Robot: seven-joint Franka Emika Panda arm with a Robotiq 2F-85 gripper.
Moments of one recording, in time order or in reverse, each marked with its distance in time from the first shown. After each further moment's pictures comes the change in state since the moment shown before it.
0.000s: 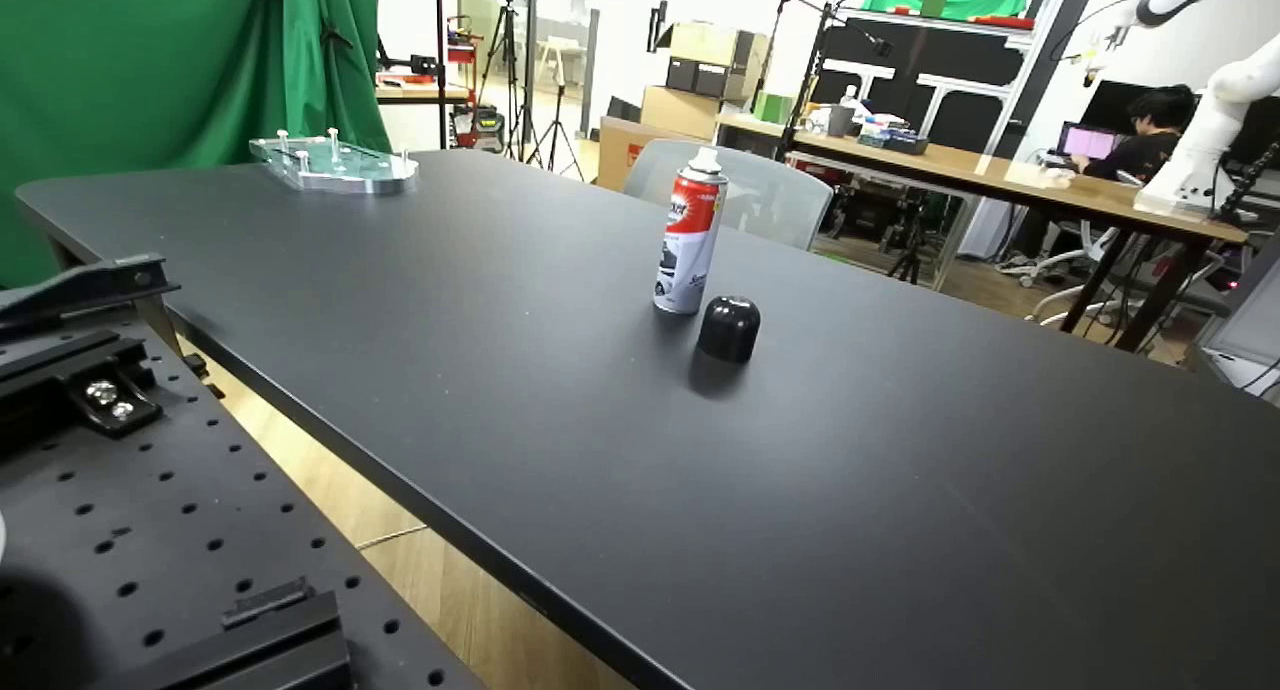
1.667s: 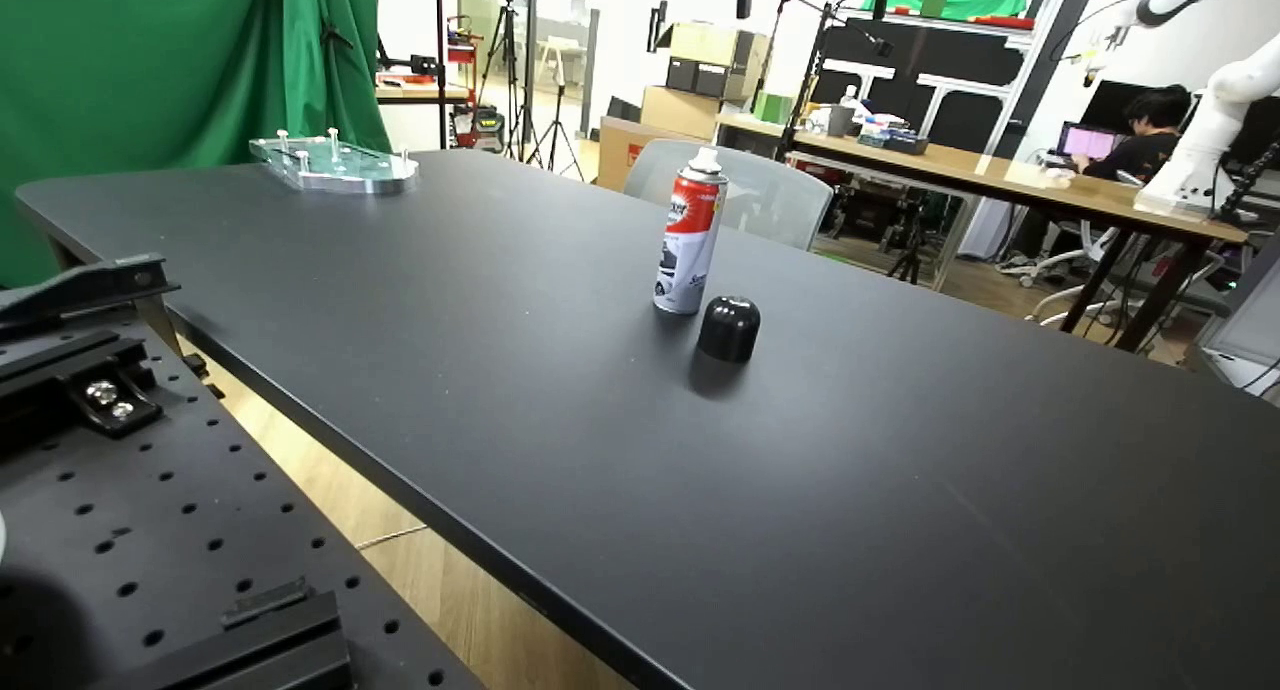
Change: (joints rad) arm -0.007 0.440 0.000 -0.064 0.001 0.670 -0.056
